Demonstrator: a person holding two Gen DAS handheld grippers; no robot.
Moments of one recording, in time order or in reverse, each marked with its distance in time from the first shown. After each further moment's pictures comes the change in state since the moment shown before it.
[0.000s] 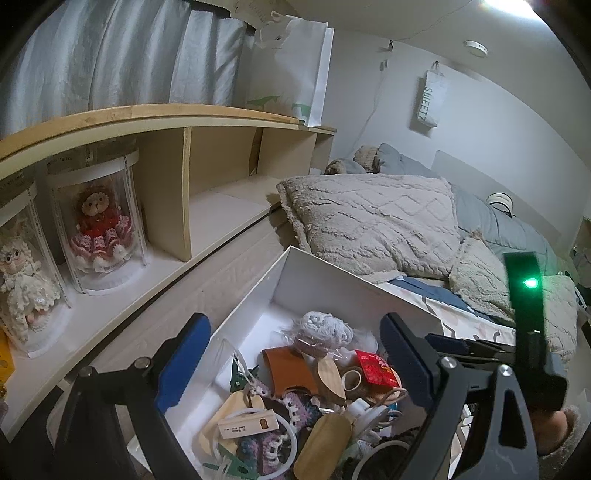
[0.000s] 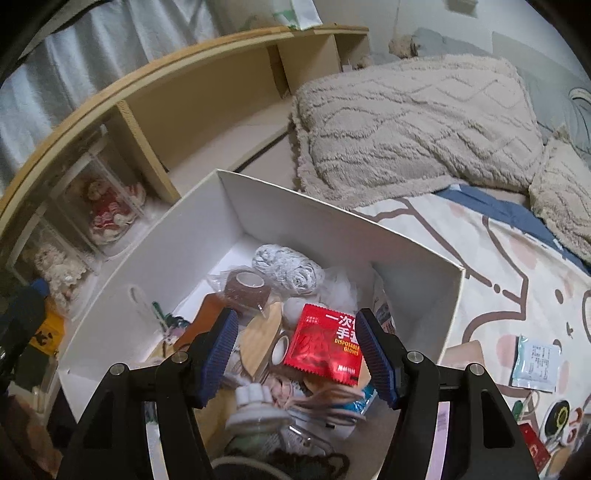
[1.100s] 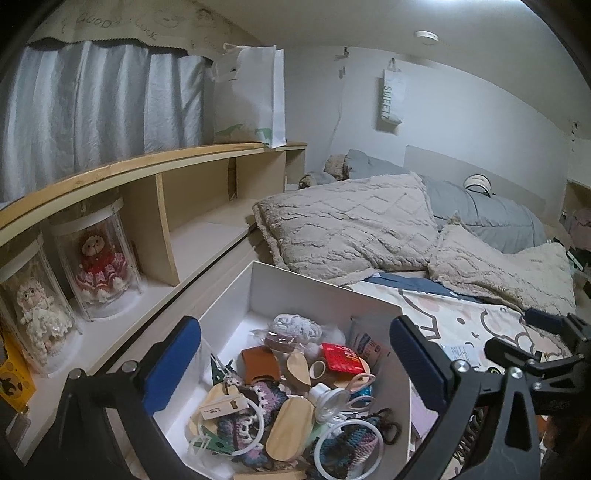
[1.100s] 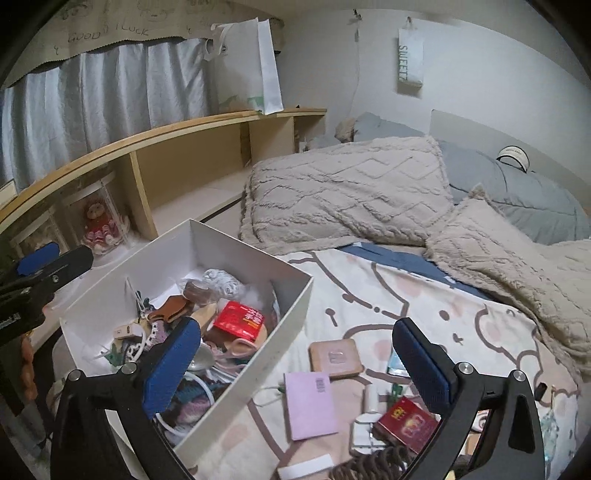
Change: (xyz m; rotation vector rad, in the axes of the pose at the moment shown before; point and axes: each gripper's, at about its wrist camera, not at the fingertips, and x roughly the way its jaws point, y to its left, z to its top) left arm -0.052 -0.065 -0.011 0.149 -0.066 -0.006; right arm -0.145 -0.035 -0.067 -0.073 -0.276 -0.222
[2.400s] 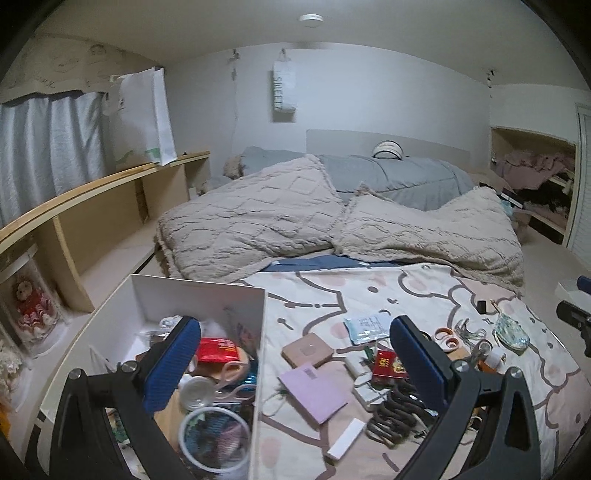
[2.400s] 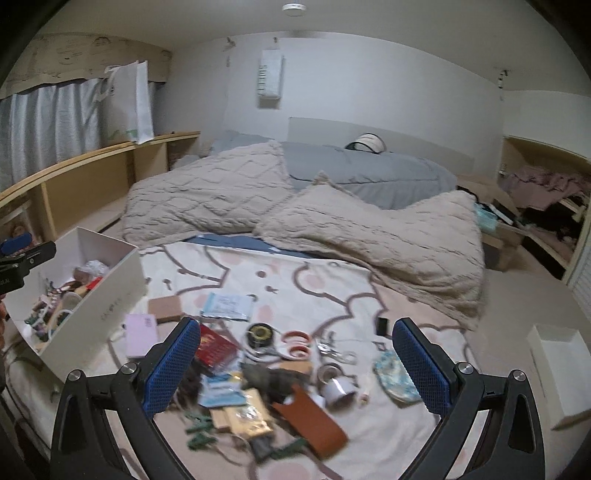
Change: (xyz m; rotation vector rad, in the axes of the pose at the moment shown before) left arm -0.023 -0.146 -0.035 0.223 -0.003 -0.238; right arm -0.152 -0.171 -0.112 0.148 -0.079 -0.389
